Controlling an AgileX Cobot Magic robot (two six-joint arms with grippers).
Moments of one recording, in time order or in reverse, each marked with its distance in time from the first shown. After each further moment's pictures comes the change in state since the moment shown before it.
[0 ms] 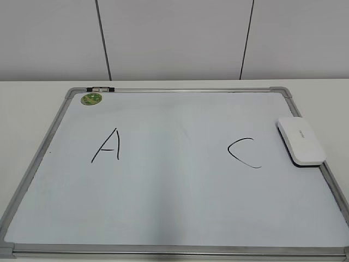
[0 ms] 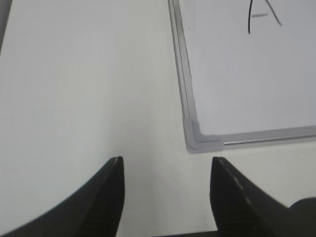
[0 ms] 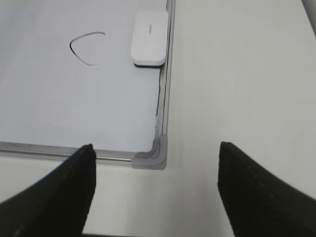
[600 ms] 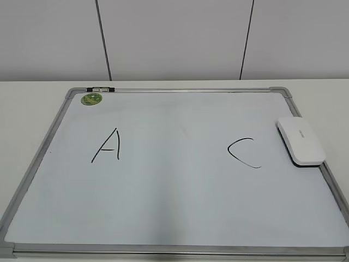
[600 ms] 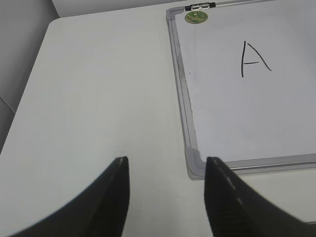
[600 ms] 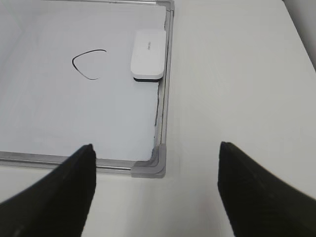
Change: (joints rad) left arm 0.000 -0.220 0.000 0.000 0.022 0.000; right arm -0.002 -0.107 0.000 -0.002 0.008 0.000
